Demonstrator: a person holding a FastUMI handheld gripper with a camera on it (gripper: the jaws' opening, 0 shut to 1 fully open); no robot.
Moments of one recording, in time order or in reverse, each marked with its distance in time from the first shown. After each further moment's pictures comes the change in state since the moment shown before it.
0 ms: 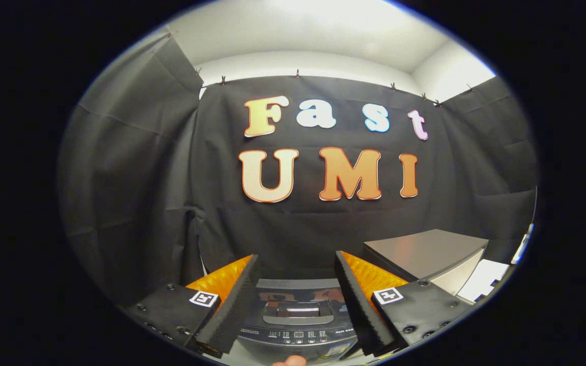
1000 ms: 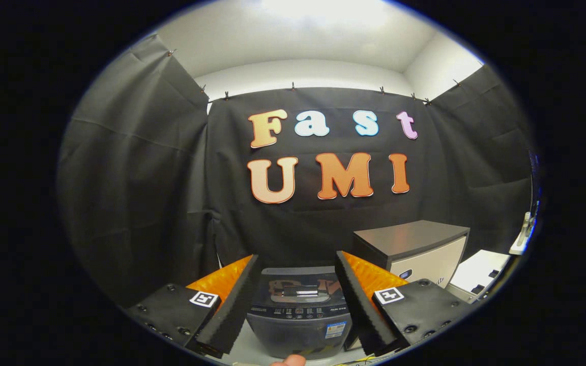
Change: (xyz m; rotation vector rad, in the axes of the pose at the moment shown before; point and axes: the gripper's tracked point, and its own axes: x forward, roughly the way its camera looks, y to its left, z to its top) arm -0.125 -0.030 -0.018 0.037 -0.026 0.047
